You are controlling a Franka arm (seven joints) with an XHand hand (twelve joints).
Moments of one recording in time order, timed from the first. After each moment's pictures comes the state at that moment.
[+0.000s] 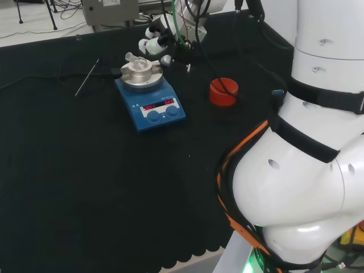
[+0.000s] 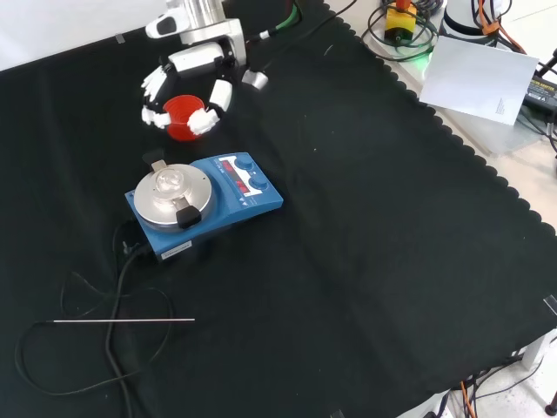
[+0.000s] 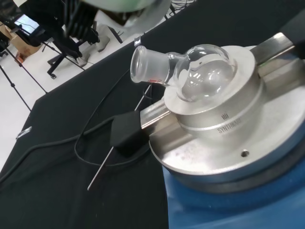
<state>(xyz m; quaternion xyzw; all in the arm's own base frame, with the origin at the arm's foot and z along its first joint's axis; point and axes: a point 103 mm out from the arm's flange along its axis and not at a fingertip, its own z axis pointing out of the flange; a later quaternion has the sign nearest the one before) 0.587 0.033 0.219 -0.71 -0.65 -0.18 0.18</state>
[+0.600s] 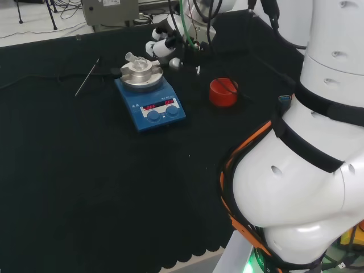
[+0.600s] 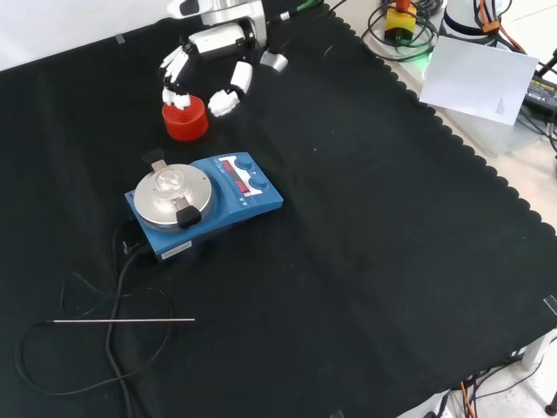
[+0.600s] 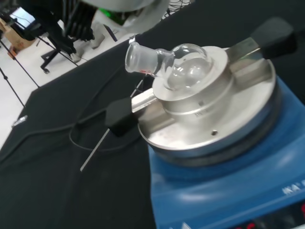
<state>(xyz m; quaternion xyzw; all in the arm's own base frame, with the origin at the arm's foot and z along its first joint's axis) 0.545 0.023 0.234 -0.72 -0.66 -0.16 0.16</state>
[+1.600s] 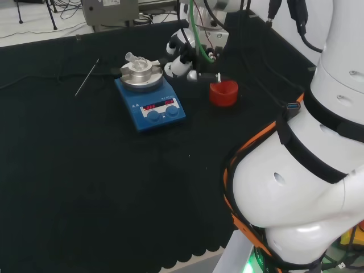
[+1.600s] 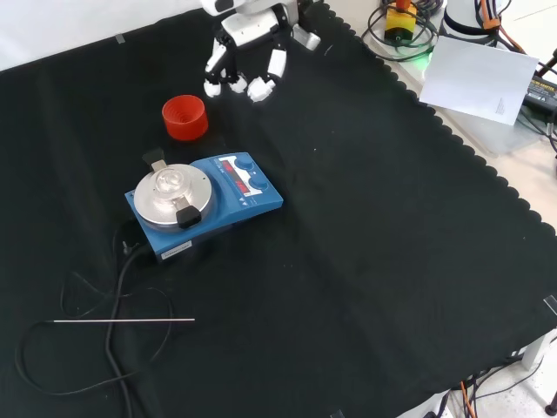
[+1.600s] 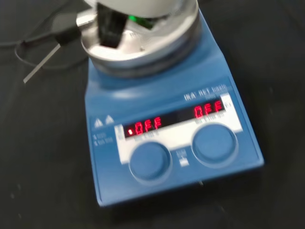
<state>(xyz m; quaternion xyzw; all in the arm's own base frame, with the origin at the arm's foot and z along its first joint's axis) 0.467 0.003 0.231 -0.73 -0.67 -0.03 0.15</state>
